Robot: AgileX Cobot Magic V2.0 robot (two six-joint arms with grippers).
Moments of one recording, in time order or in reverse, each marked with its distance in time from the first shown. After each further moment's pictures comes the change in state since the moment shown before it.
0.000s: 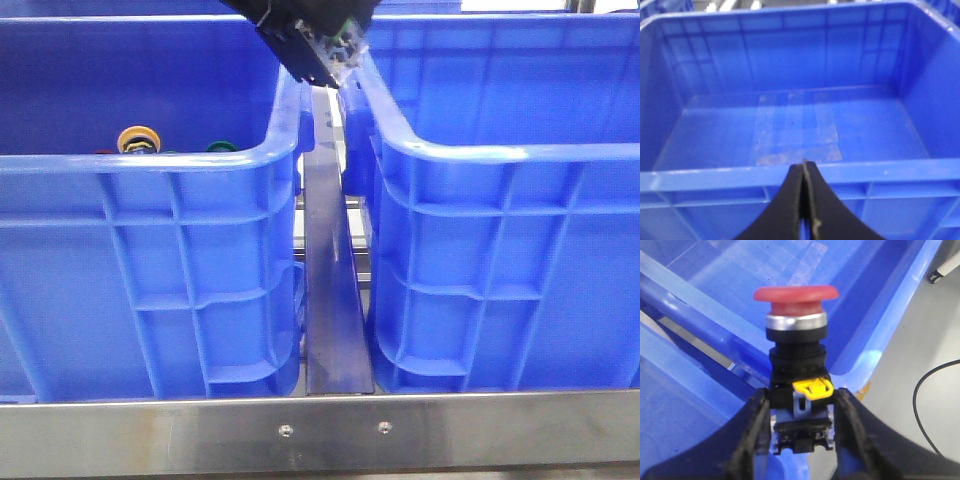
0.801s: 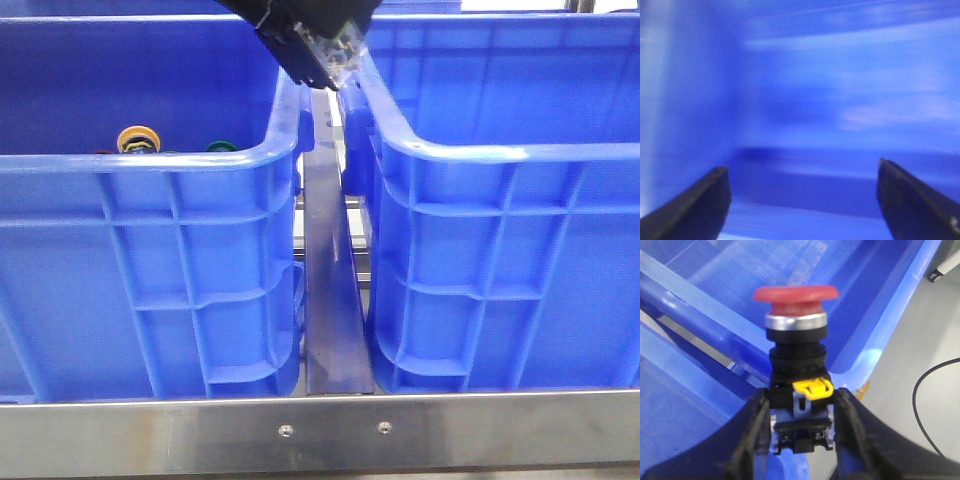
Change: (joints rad) left arm 0.000 0.000 0.000 0.000 0.005 0.000; right arm 0.058 0.769 -0.619 0.449 0.412 -0.190
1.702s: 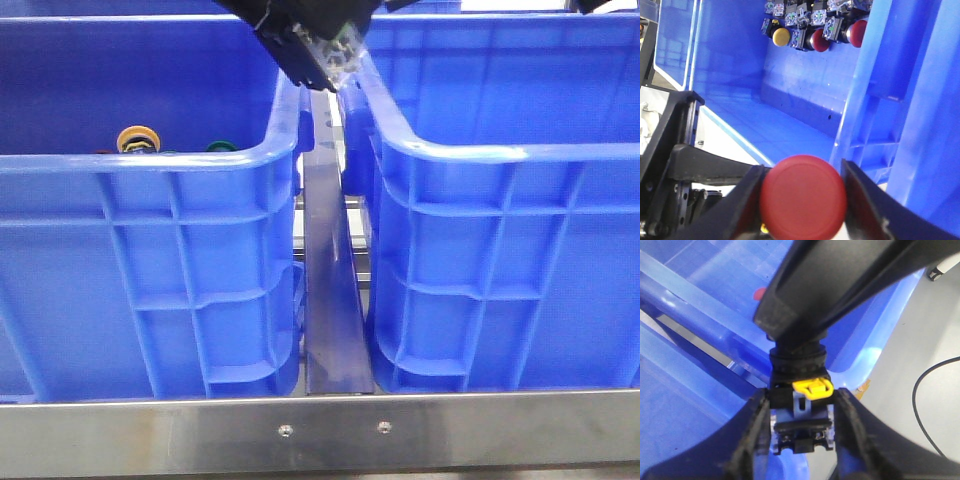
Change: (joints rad) left arm 0.000 0.000 0.000 0.000 0.003 0.002; right arm 0.271 0.391 -0.203 0.511 0.116 -0.177
